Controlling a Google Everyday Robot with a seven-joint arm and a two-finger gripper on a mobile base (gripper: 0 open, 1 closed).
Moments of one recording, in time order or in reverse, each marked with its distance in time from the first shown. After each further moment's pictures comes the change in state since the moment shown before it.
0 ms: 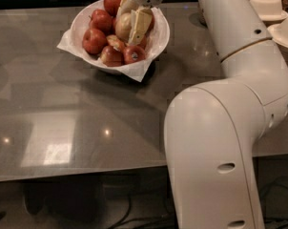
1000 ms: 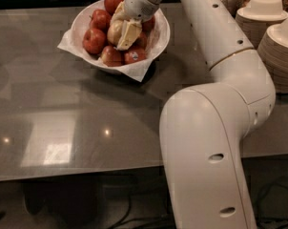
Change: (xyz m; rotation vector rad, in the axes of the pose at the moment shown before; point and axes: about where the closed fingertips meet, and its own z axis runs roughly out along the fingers) arm 0.016 -0.013 0.051 0.002 -0.043 0.072
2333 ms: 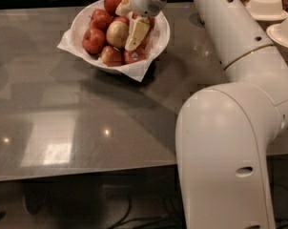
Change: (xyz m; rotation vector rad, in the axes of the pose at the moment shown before) arm 0.006 0.004 -0.024 0.054 0.039 -0.003
